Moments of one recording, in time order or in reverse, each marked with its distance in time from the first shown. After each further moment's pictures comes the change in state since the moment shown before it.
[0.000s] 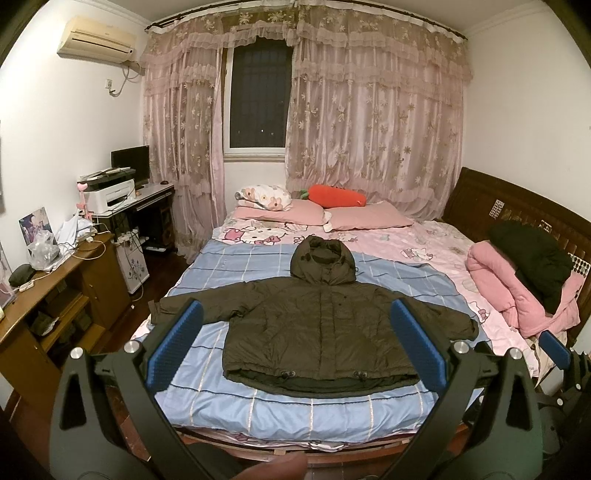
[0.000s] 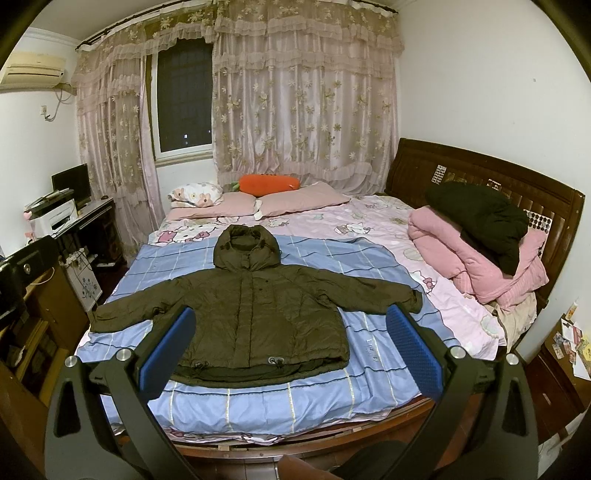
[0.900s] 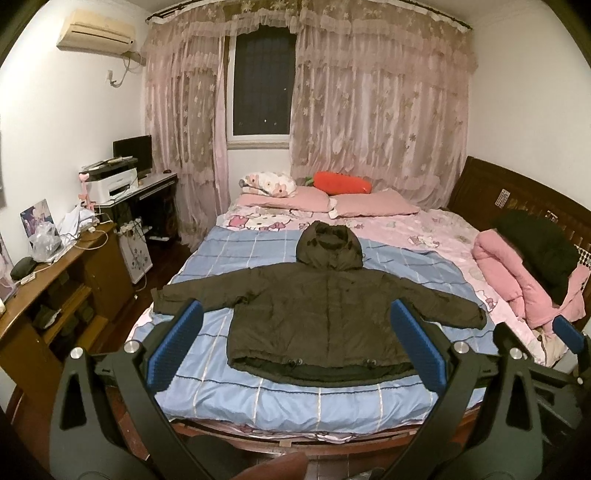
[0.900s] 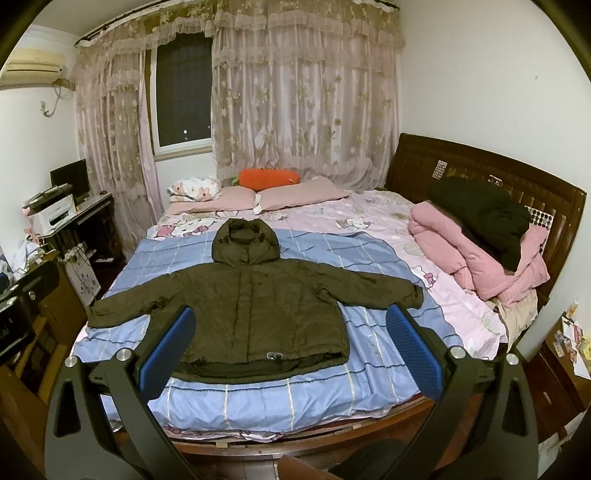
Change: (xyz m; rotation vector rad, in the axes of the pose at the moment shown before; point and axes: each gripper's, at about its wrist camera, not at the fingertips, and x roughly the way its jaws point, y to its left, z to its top) left arm 0.026 0.017 -0.041 -0.004 0.051 0.015; right arm 0.005 0.017 -0.010 0.003 0.017 -0.016
